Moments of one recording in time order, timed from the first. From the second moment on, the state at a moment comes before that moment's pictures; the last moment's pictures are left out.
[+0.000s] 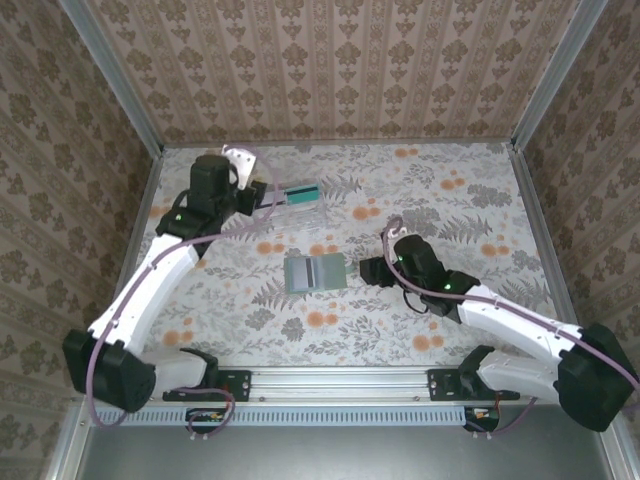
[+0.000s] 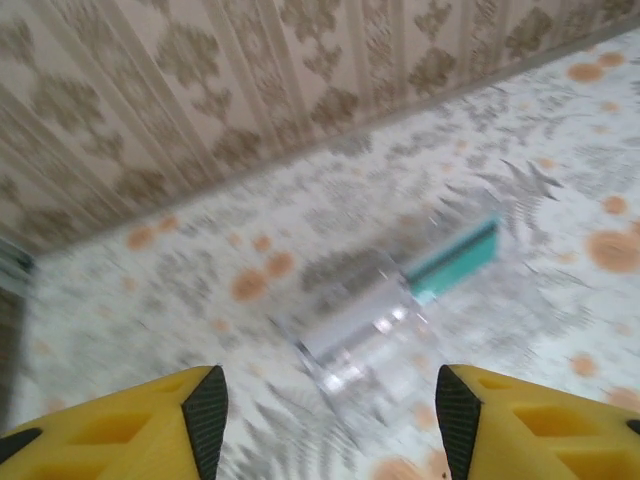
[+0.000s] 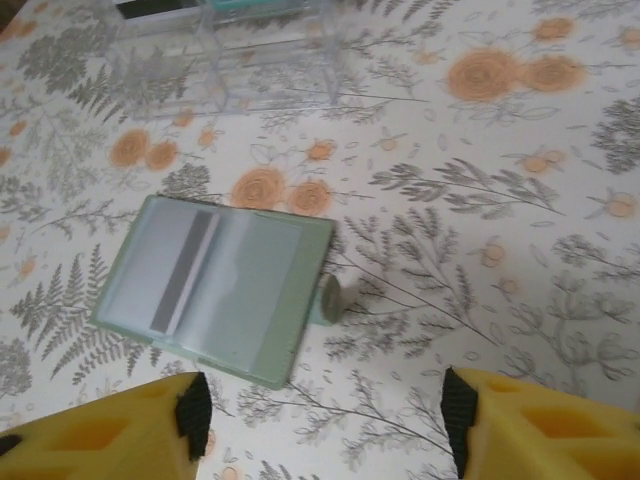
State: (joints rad) left arm -0.40 1.19 1.11 -0.44 -0.08 0.07; right arm 0.68 1.12 0.62 -0.13 0.06 0.40
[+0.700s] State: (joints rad) left arm -0.48 1.07 0.48 -0.19 0.24 -0.72; right arm 0.76 1.76 1.00 -0.21 -0.06 0.43
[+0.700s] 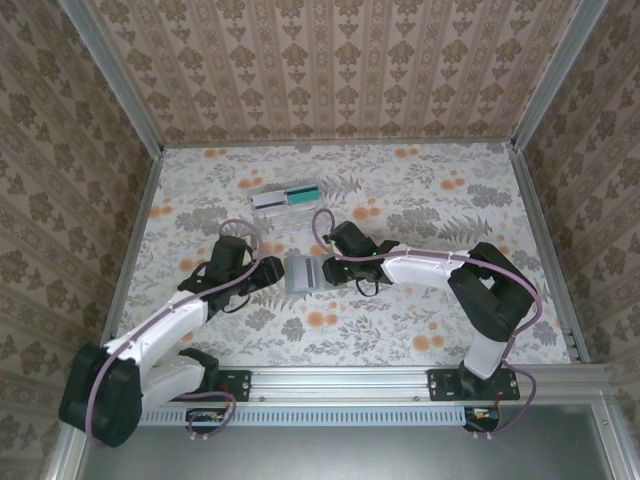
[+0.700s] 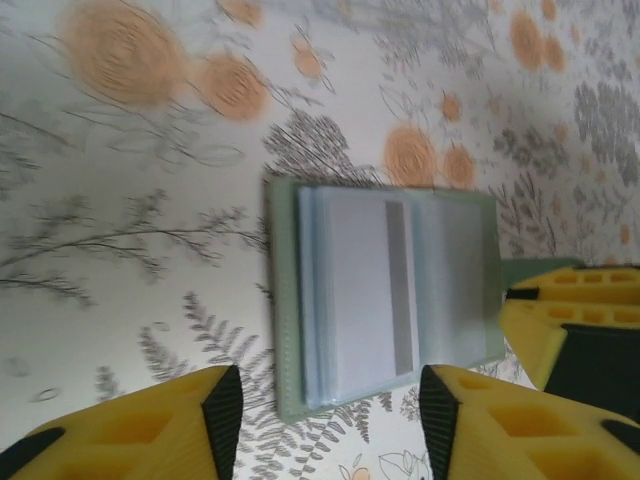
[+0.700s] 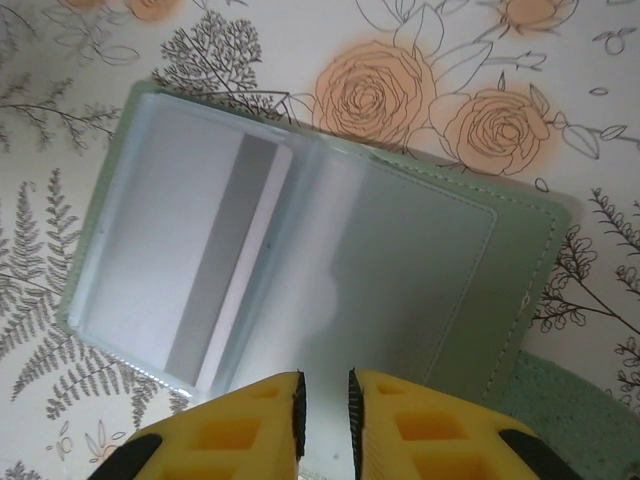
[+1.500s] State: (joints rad) left arm -0.54 1.41 0.52 0.02 0.33 -0.79; right arm 0.75 1.80 1.00 -0.22 -0.03 0.43
